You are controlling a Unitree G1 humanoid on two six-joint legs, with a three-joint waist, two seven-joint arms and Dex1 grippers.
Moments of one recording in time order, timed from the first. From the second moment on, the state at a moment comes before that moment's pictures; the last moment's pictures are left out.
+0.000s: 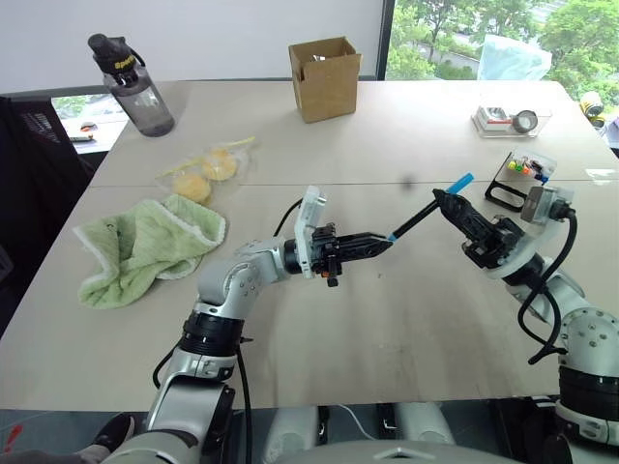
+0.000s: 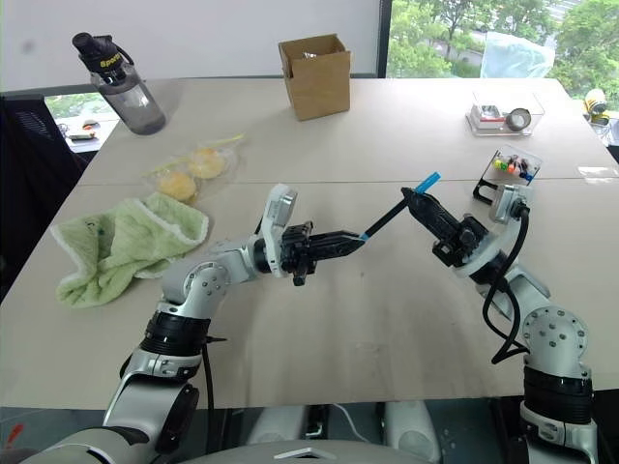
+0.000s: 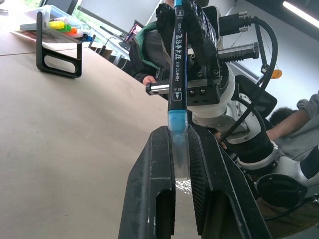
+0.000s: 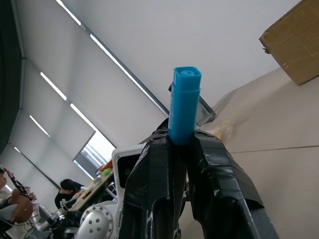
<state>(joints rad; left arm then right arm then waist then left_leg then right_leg) -0.51 0.31 -0.08 0.00 -0.72 0.76 -1.07 -0.20 -0.37 -0.28 -0.29 1.29 0.72 0.58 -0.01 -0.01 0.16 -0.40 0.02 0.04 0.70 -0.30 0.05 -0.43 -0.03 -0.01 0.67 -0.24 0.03</state>
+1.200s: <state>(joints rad) -0.74 0.47 -0.10 -0.03 -0.51 0.59 -1.04 -0.29 -0.61 -0.21 -0.25 0.43 0.10 0.63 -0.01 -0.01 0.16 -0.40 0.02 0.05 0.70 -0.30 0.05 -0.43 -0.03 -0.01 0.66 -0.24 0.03</state>
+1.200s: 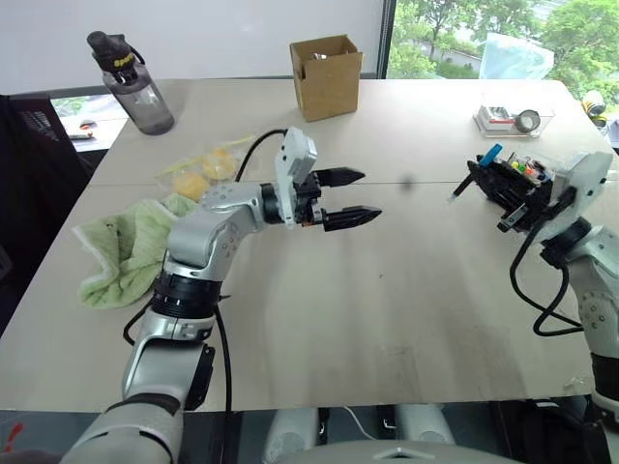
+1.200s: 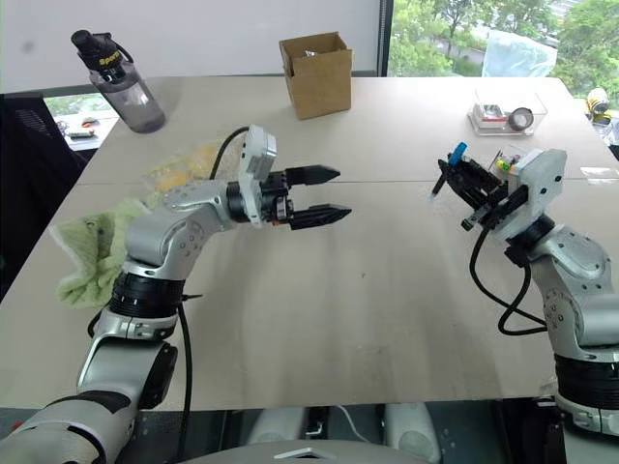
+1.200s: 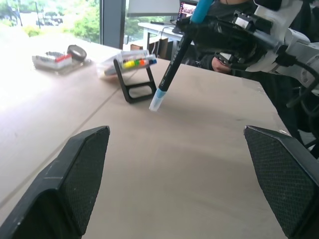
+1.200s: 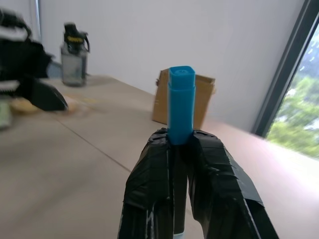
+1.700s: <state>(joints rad) -0.86 0.44 -0.16 -0.11 -0.47 0.75 -0.89 -0.36 -0.58 -0.25 0.05 0.05 -0.31 0.38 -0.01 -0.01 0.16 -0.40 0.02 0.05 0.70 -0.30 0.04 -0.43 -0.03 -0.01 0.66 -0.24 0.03</state>
